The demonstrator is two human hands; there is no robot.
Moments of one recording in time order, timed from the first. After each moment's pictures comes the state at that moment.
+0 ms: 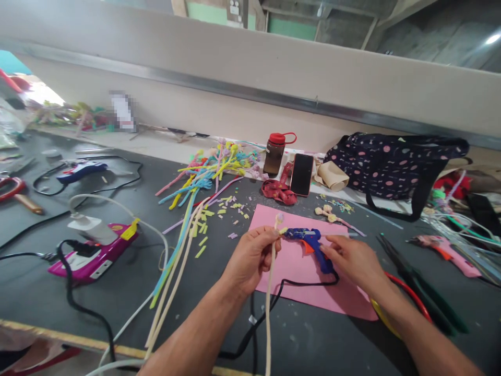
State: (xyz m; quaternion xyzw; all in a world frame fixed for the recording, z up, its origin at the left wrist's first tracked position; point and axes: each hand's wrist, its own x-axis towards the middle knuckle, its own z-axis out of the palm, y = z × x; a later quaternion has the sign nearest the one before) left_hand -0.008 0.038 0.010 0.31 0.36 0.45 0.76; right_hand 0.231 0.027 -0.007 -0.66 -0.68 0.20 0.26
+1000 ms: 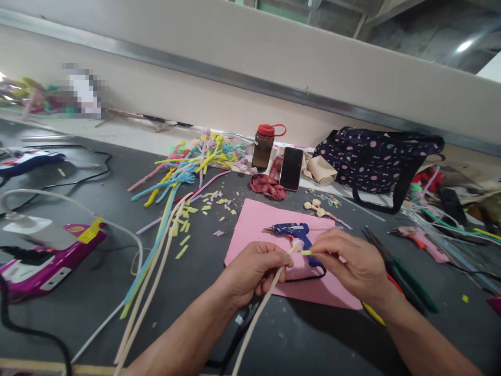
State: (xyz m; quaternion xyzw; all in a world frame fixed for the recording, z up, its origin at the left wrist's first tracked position) left_hand 0.005 0.029 0.004 0.39 0.36 0.26 0.81; right_hand 0.205 0.003 0.039 -0.38 -0.86 0.07 0.35
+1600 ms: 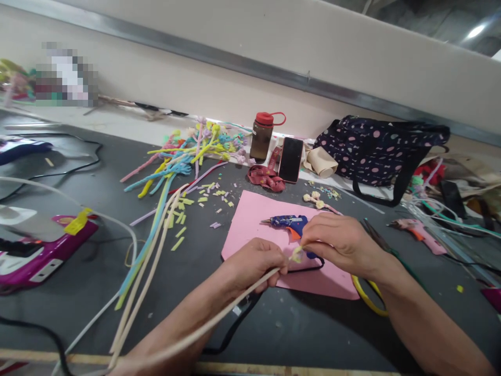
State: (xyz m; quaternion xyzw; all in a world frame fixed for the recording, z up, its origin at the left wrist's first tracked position) left_hand 0.007 0.032 0.003 0.47 0.40 0.16 0.77; right_hand 0.208 0.026 0.058 -0.33 -0.92 0.11 0.19
